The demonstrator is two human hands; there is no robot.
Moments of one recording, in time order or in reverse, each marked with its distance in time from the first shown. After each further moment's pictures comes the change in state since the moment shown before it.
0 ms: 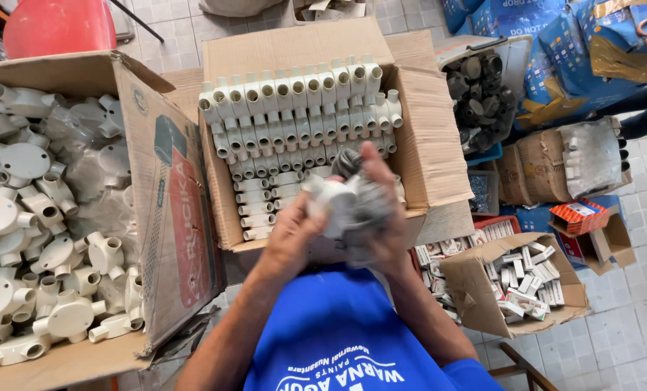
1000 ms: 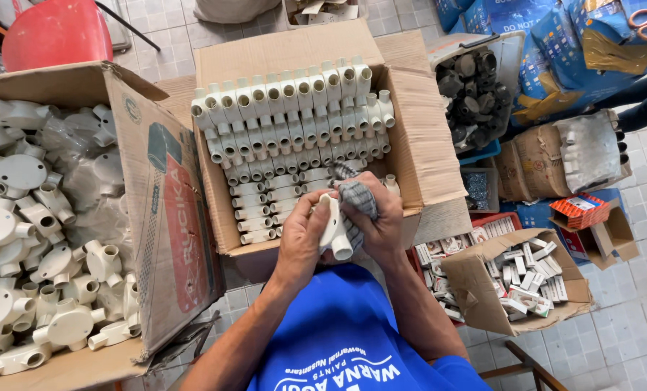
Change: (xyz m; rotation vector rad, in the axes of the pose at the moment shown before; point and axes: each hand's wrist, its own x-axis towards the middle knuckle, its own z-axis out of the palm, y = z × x) left_hand -0.006 -0.035 0.024 0.027 0.240 -0.147; right_hand 0.004 0.009 -0.025 -0.600 -0.163 -0.299
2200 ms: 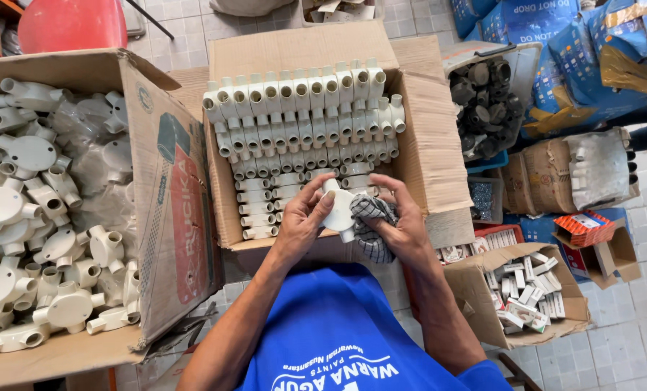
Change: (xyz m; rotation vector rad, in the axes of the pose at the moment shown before) left_hand 0.041 -0.027 -0.040 0.351 -0.116 0.234; right_hand -0.010 -0.004 -0.045 -0.012 -0.113 0.450
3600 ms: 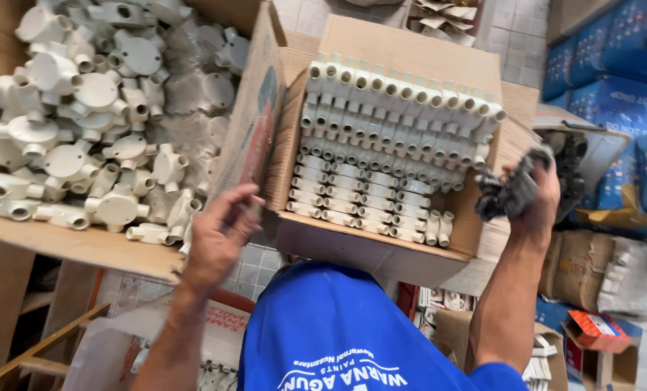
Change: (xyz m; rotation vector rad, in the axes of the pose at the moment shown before) left_hand -0.132 0.142 -0.116 0.337 0.434 -0.032; right_hand 0.143 0.081 -0.115 0.157 0.193 0.170
